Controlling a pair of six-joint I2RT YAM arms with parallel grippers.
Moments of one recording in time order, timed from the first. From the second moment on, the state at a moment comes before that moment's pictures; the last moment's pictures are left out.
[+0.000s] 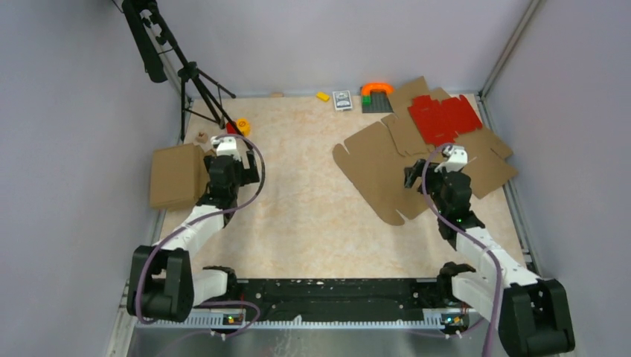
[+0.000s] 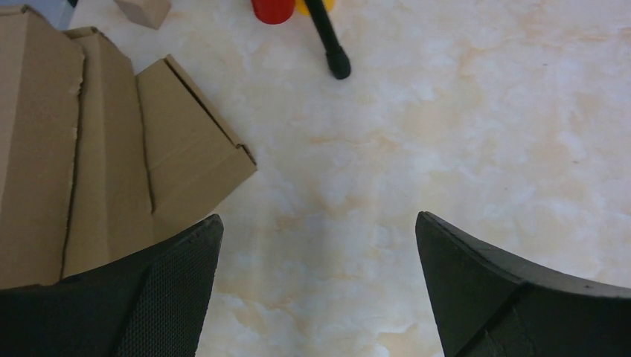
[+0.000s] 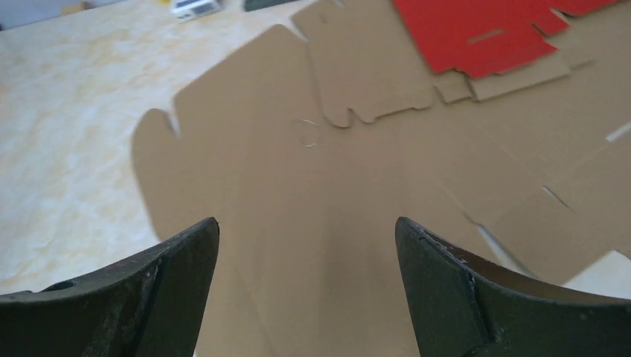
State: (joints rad) left arm -0.13 1.18 0.56 0.21 -0.19 -0.13; right arm 0.24 0.90 0.35 0.33 0.09 0.28
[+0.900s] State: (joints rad) left arm 0.09 1.47 0.32 0.89 0.02 -0.06; right arm 0.06 1.46 0.18 1.14 0.14 0.02
